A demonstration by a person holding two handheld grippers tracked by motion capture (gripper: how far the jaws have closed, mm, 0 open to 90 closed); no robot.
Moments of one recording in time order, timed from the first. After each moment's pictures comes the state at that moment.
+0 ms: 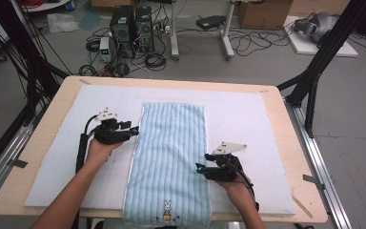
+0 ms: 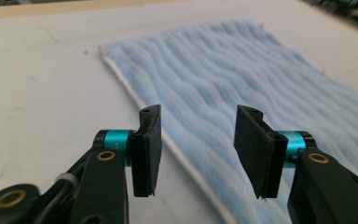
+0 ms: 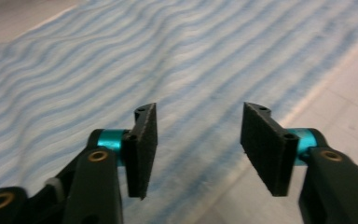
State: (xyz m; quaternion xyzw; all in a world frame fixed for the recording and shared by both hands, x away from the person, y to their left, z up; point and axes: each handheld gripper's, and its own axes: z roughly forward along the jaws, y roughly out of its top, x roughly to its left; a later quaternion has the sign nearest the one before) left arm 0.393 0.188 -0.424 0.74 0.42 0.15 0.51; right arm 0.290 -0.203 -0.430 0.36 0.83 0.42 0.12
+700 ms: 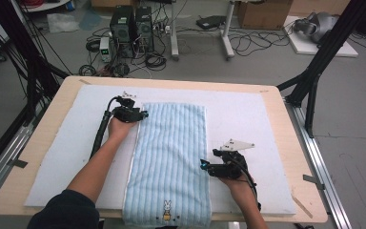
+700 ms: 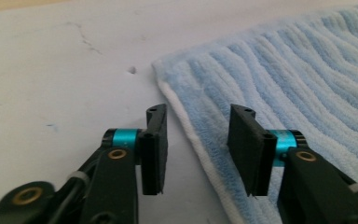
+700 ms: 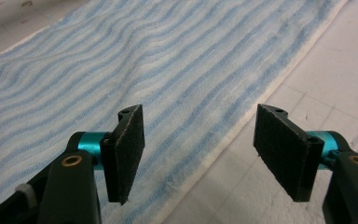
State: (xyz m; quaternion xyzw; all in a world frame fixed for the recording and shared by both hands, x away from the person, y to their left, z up) left arm 0.477 0.152 -0.450 0.77 0.47 0.19 0.40; right arm 0.294 -0.216 -0.431 0.39 0.80 0.43 0.13
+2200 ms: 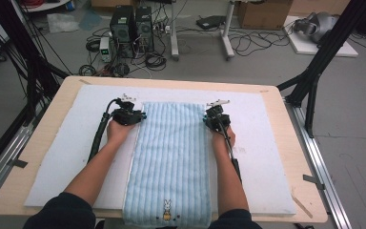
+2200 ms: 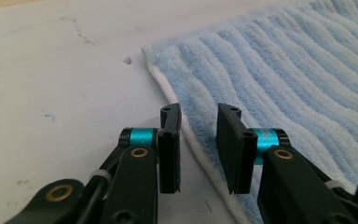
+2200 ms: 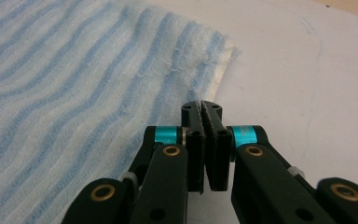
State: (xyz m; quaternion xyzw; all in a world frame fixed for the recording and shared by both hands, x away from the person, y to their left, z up) left arm 0.471 0.159 -0.451 0.77 0.46 0.19 0.40; right arm 0.459 -0.186 -0.445 0.49 0.77 0.32 0.24
